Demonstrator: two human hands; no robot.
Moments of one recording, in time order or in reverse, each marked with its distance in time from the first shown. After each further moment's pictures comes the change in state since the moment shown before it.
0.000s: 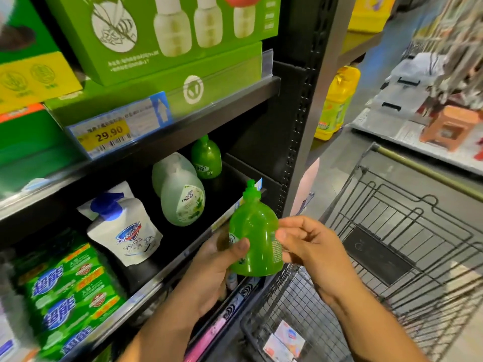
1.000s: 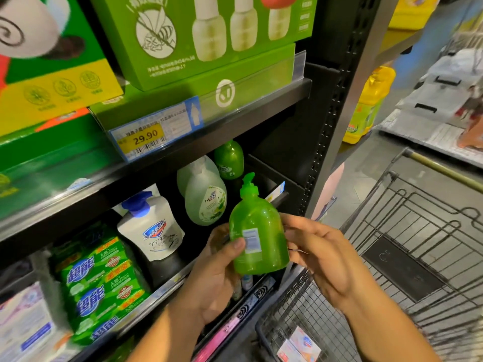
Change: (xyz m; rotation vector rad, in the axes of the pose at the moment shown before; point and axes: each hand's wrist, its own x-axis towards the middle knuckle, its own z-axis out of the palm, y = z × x) left_hand -0.012 0.012 -0.019 -0.247 0.088 0.039; right_hand 0.010 -0.014 0.030 0.090 -0.150 0.127
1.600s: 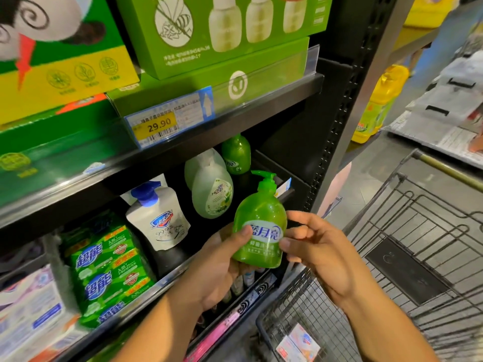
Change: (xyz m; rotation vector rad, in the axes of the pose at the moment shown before) left_hand -0.010 0.013 0.009 0.230 0.038 -0.077; right_hand 0.000 0.010 -0.002 -0.150 0.014 -0.020
